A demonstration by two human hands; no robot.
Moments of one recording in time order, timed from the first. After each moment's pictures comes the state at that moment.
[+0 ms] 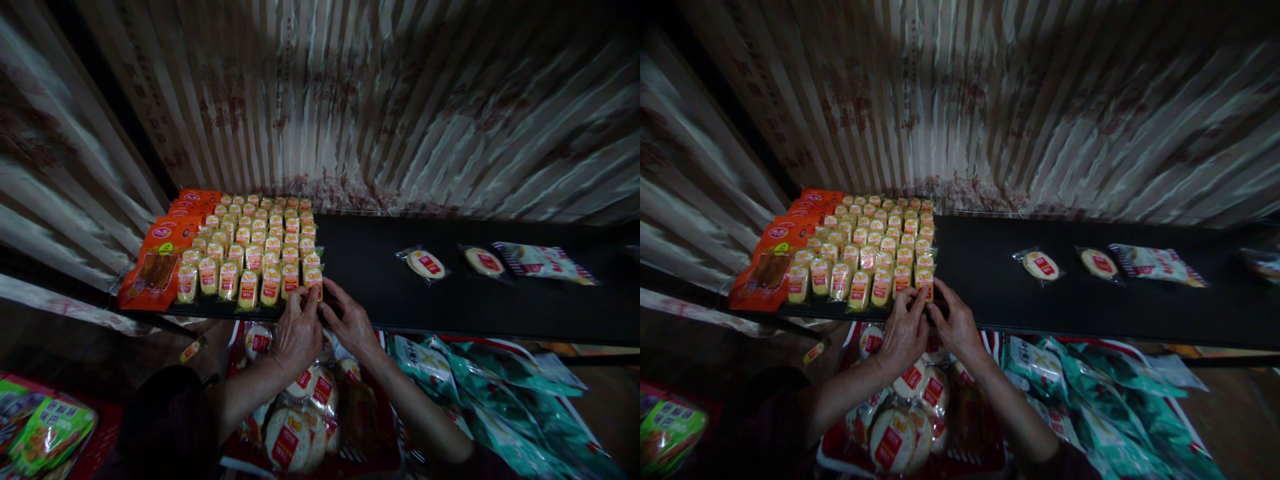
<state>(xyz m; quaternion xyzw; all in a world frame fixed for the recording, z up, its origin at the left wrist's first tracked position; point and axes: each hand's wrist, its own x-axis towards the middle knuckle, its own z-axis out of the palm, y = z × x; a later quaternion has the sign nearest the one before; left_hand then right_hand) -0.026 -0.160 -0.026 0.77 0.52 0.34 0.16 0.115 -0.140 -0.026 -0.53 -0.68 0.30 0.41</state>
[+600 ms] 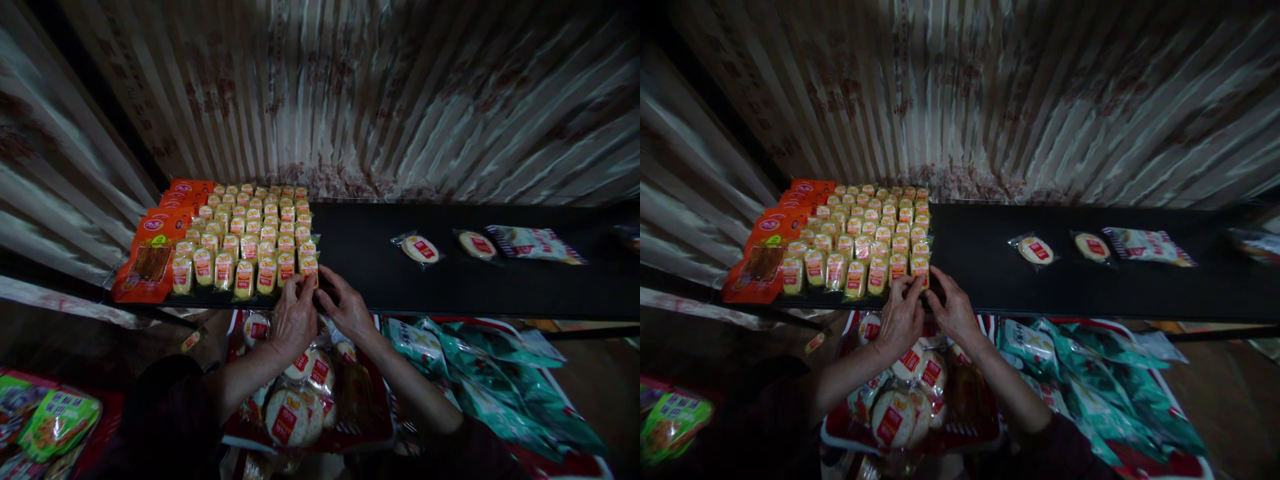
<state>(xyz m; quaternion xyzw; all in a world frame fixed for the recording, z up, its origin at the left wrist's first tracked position) -0.028 -0.160 -0.026 0.76 0.54 0.32 0.14 0.117 -0.141 -0.027 -0.53 -0.69 0.28 0.40</state>
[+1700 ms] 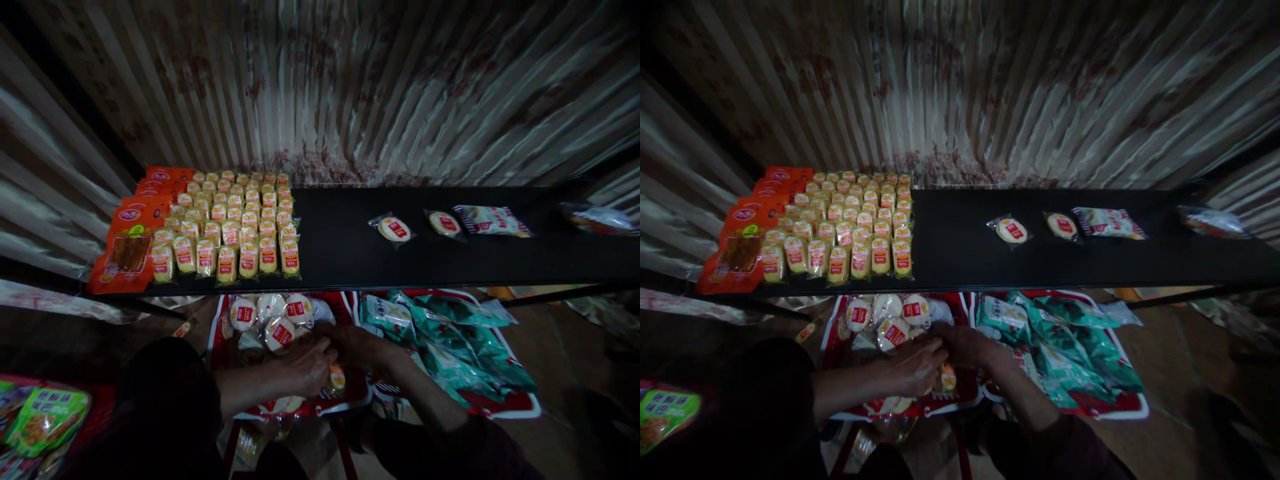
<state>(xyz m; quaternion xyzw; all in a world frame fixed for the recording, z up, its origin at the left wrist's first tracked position) 0.007 -0.236 -0.074 0.91 0.28 -0.05 0.29 0.181 -0.217 -0.050 -0.49 -0.76 0.41 -0.13</state>
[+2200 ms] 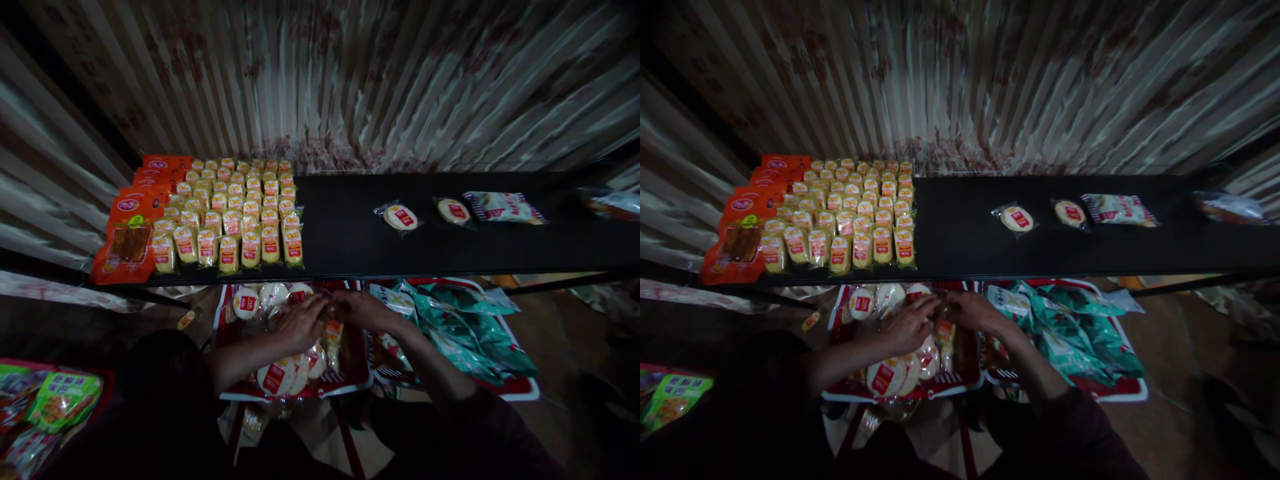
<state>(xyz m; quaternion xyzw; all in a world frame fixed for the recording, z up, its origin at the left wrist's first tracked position) -0.009 -0.206 -0.064 0.81 0.39 0.13 0.40 0.193 -0.185 -0.038 -0.56 -0.74 0.38 -0.03</state>
